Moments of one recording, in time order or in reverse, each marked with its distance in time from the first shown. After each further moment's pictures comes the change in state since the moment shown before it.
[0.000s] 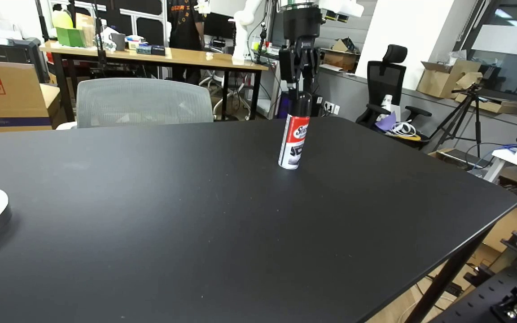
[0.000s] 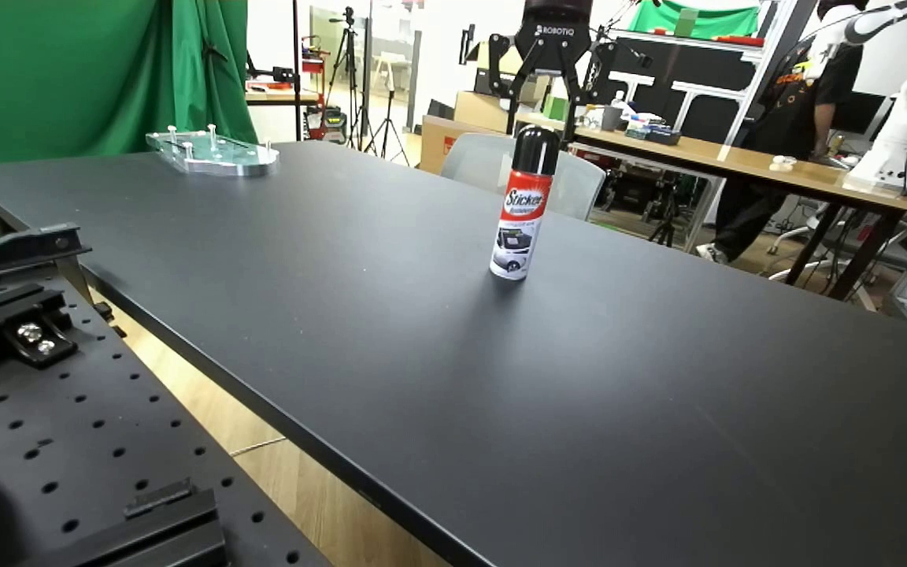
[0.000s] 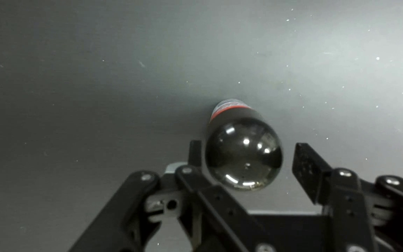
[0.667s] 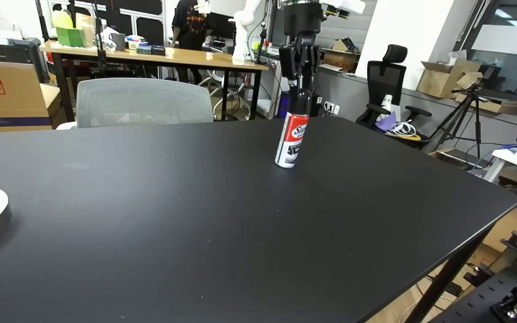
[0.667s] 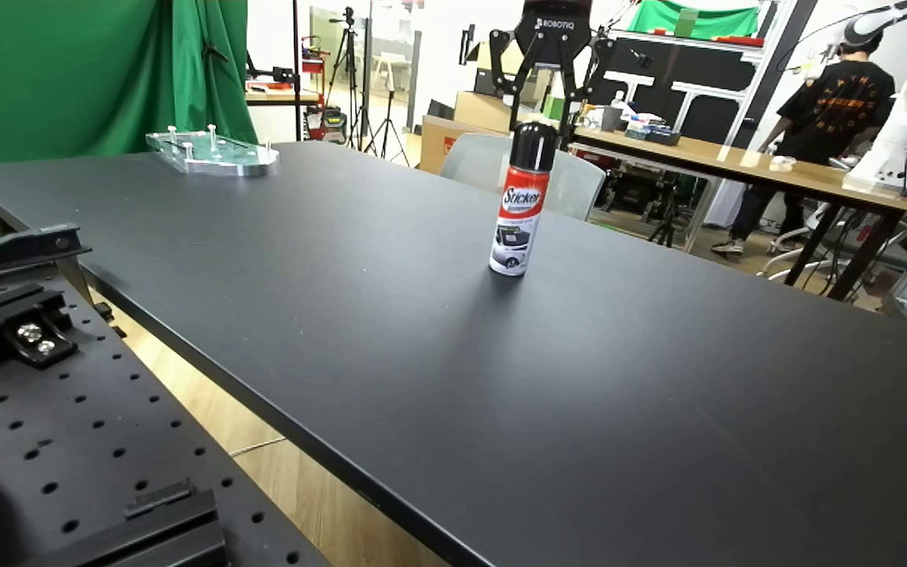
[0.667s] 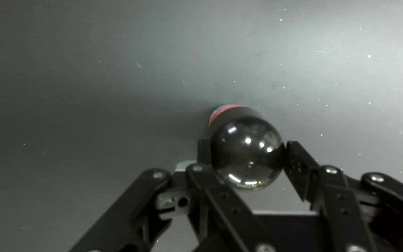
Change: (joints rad) arm -0.001 -0.013 0.001 0.002 0.019 -0.012 0.000
